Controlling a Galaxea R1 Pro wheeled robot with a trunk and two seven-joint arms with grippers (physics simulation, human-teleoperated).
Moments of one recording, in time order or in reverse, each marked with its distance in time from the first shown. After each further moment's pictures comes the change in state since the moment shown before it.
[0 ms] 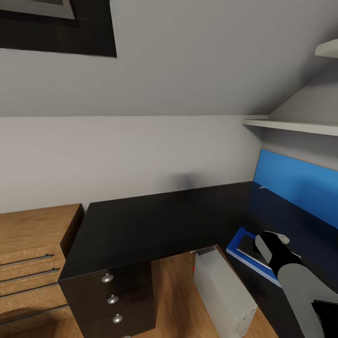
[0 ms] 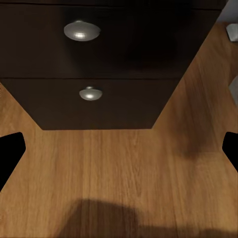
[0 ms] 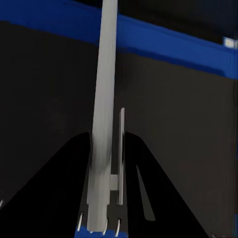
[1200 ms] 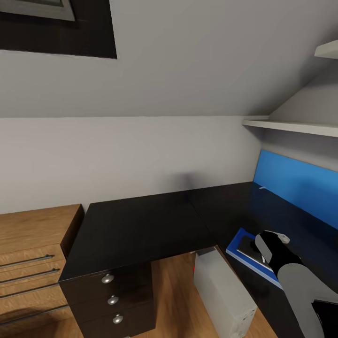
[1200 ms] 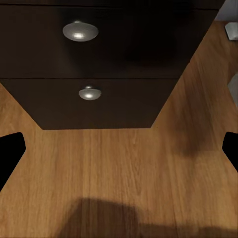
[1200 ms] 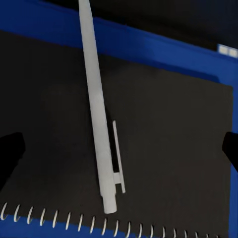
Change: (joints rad) left arm 0.000 0.000 -0.003 0.004 -0.002 0.001 -0.002; right arm 0.000 0.000 0.000 -0.006 -0.001 -0.002 -0.004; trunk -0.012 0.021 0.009
